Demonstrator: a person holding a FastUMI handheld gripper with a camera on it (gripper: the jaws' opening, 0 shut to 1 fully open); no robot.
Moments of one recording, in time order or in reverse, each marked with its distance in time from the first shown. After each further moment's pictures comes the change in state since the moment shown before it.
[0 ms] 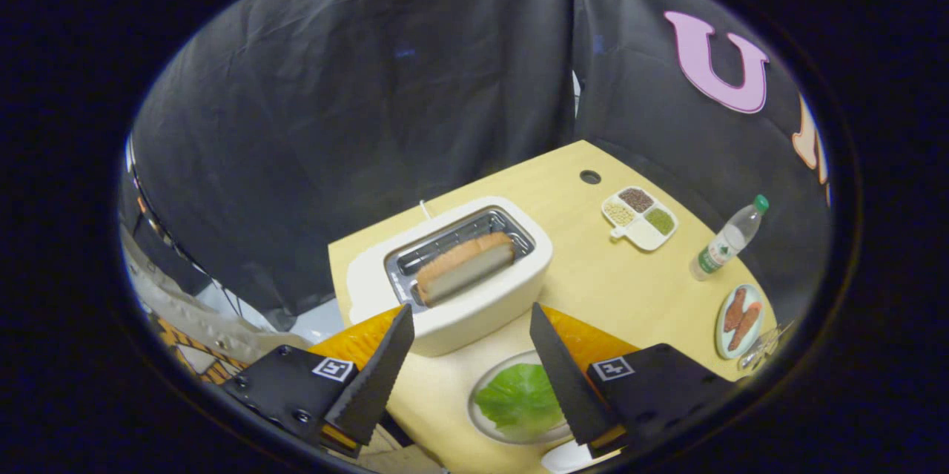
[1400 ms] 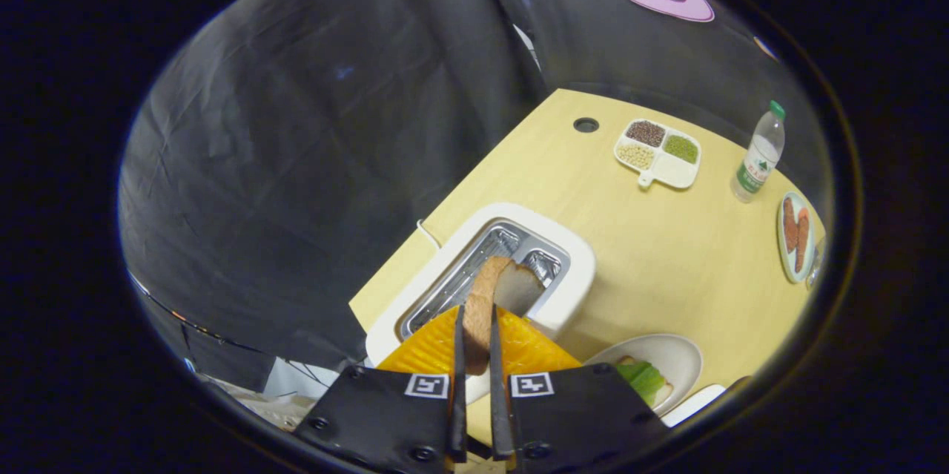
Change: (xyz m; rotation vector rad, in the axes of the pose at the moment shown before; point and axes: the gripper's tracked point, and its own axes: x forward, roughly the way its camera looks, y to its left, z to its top) arm 0.054 0.012 0.015 0.371 0.102 0.018
